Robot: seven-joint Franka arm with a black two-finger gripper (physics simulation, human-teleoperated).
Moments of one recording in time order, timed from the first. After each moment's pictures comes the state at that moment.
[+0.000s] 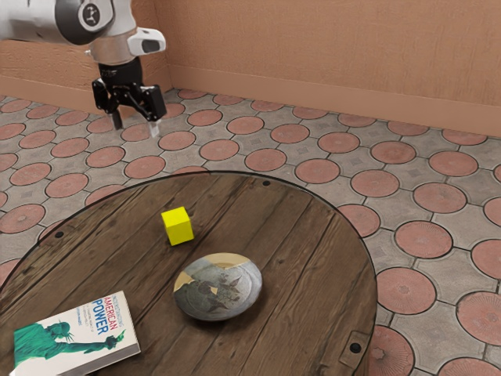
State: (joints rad) arm 0.06 0.07 0.00 -1.53 0.02 1.59 0.00
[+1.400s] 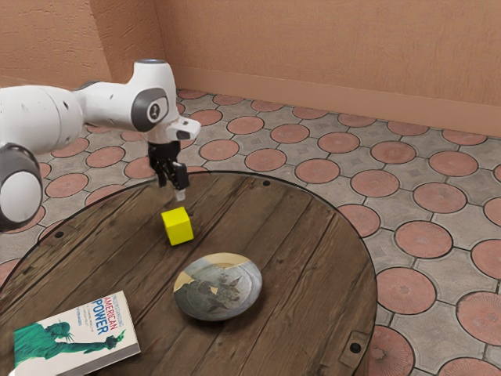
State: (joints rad) arm 0.18 0.61 -0.05 -1.36 0.05 1.86 0.50
